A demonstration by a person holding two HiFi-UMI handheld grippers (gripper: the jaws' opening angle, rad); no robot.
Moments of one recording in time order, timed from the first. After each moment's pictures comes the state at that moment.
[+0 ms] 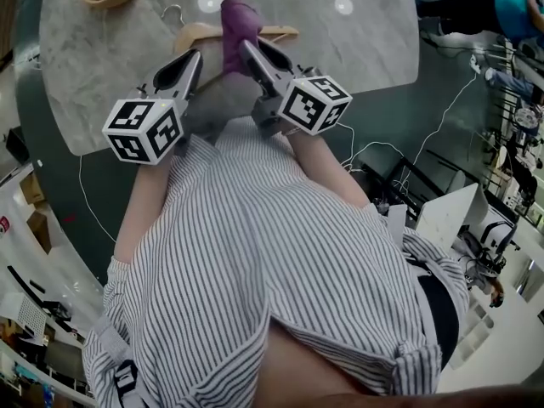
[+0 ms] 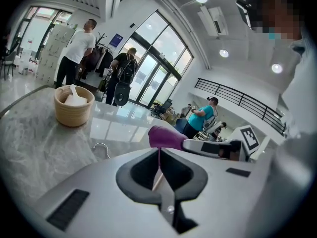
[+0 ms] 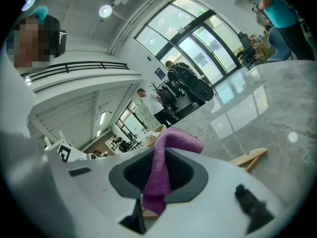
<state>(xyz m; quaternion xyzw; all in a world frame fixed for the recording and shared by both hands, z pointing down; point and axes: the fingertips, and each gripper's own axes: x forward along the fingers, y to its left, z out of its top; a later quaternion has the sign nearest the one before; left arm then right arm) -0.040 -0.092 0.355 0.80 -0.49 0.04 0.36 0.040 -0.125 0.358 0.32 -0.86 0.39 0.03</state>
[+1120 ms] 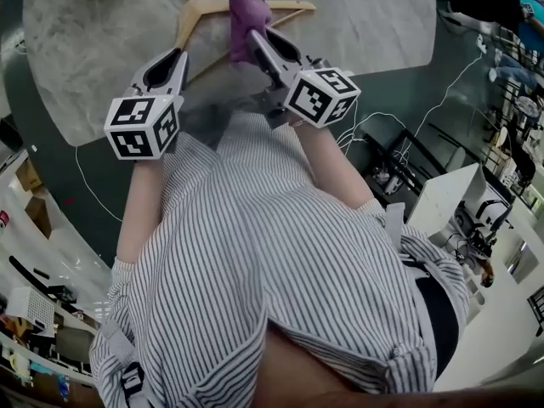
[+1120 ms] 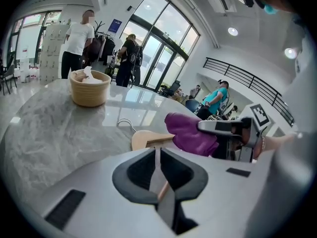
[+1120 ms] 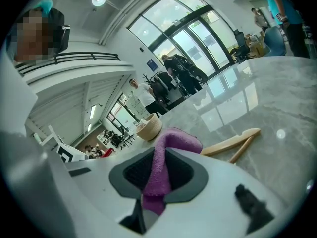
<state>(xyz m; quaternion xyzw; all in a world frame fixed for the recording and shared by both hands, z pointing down) -0.069 -0.067 0.427 0.76 -0.49 0.16 0.39 0.045 -0.119 0.403 0.34 -0.84 0.41 0.09</state>
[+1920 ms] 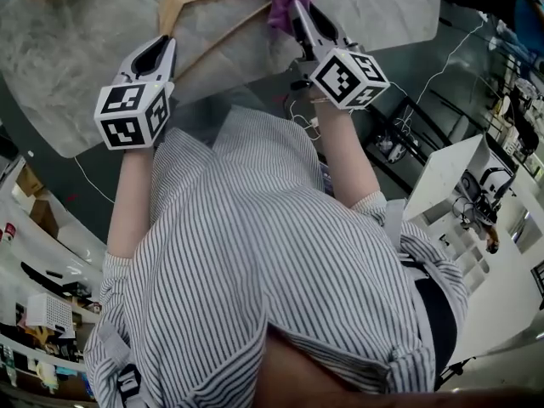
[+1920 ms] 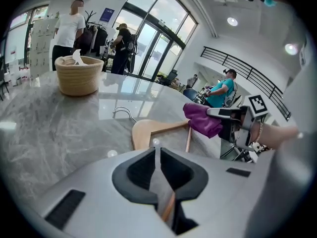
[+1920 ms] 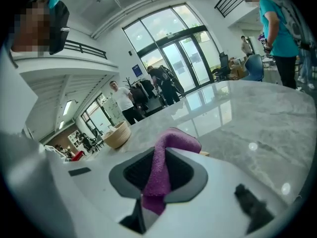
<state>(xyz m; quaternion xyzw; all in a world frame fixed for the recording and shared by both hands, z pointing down) -0.071 -0.082 0.474 0.77 -0.45 0.21 0.40 0.130 -0.163 0.428 0.48 -0.79 0.36 0.11</state>
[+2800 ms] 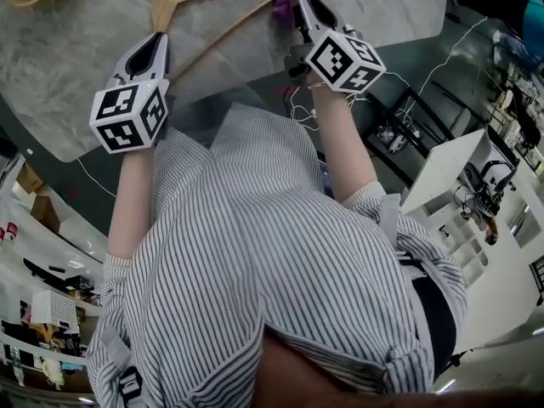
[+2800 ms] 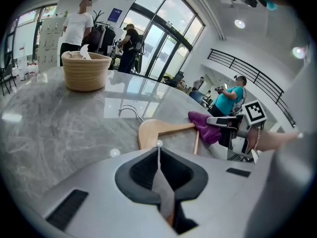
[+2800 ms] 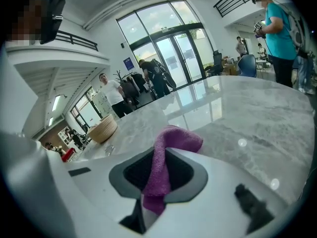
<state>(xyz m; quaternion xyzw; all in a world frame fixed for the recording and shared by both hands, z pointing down) -0.071 -0.093 0.485 0.75 -0.48 0.20 0.42 0.154 -0.184 0.467 0.52 -0.76 0.37 0.15</state>
